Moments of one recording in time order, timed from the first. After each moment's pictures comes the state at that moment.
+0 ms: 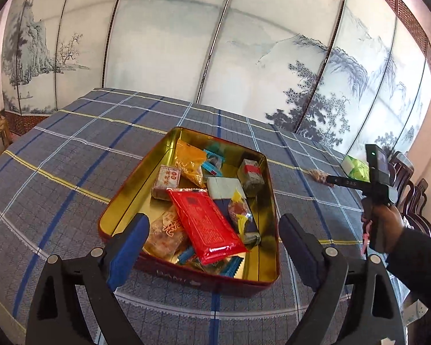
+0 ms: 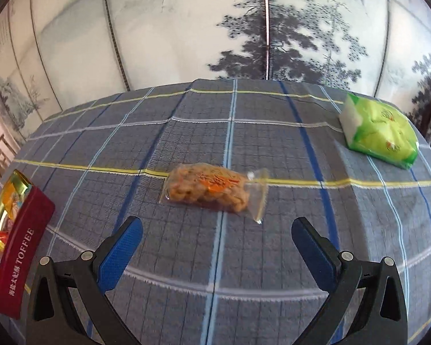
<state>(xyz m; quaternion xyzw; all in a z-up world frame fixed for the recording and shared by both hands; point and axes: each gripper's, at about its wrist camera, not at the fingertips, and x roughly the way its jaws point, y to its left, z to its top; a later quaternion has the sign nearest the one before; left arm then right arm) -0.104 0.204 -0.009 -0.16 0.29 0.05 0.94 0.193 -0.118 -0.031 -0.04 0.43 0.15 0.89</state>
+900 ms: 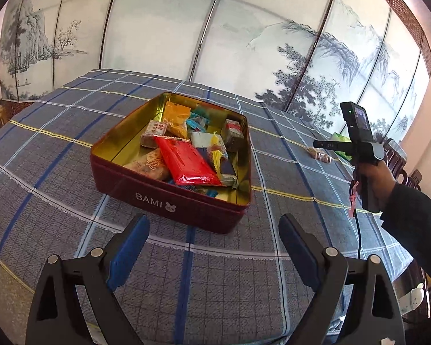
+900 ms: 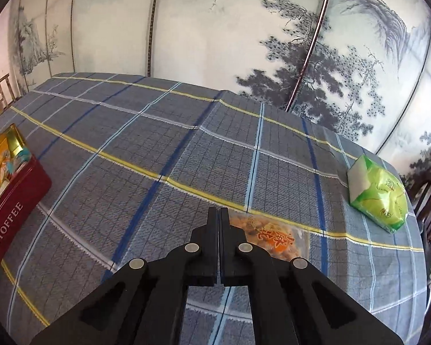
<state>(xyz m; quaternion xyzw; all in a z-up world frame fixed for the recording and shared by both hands) -0.151 0.159 -0.034 -0.17 0.32 0.03 0.93 0.185 -0.073 -0.017 -0.16 0.41 0.18 0.88</state>
